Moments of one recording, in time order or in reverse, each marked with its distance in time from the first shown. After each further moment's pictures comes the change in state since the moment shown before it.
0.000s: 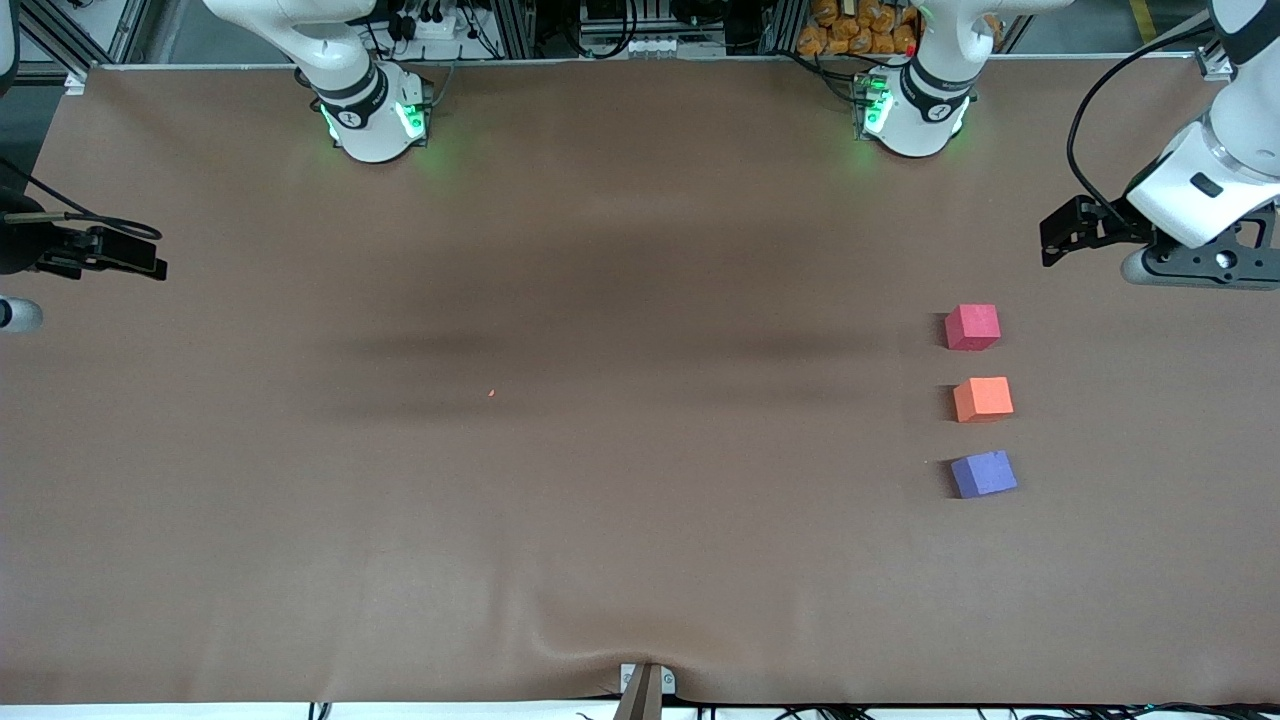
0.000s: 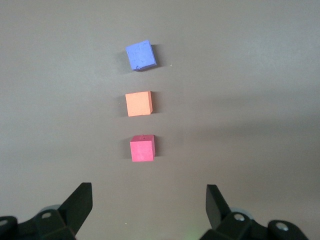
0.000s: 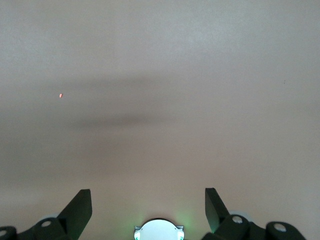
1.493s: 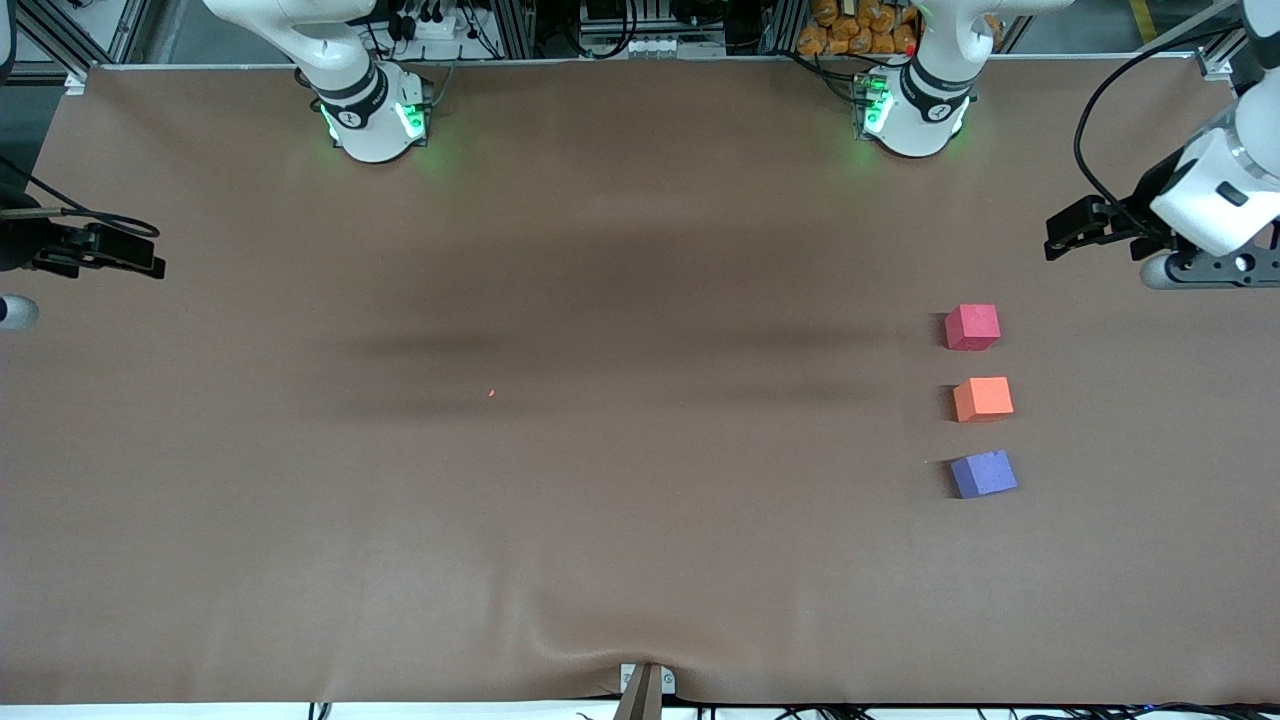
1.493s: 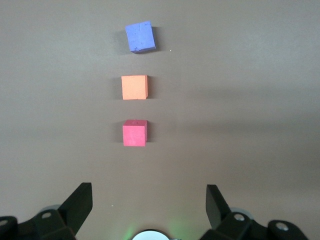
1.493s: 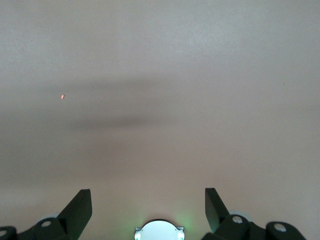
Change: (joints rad) left arm -0.020 0.017 0.030 0.031 -0.030 -0.078 -0.064; right arm 0.000 -0.003 0.002 0.007 0.001 -0.001 0.001
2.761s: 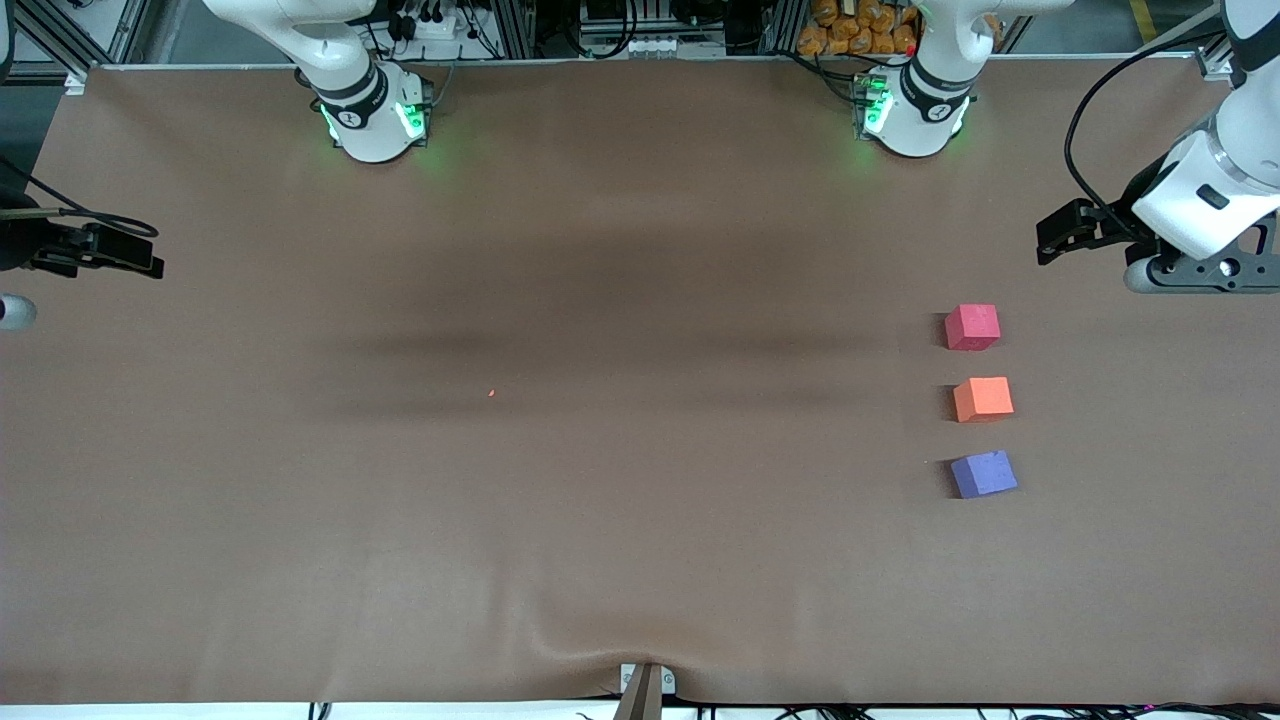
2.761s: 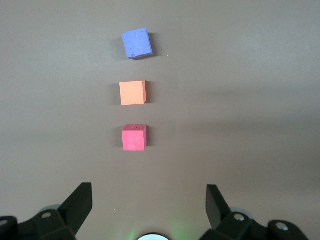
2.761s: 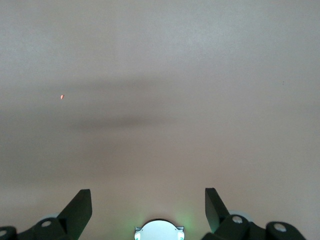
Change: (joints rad) left arm -0.003 0.025 -0.012 0.034 0.004 -0.002 0.000; right arm 0.000 0.000 -0.002 0.000 0.000 -0.001 0.000
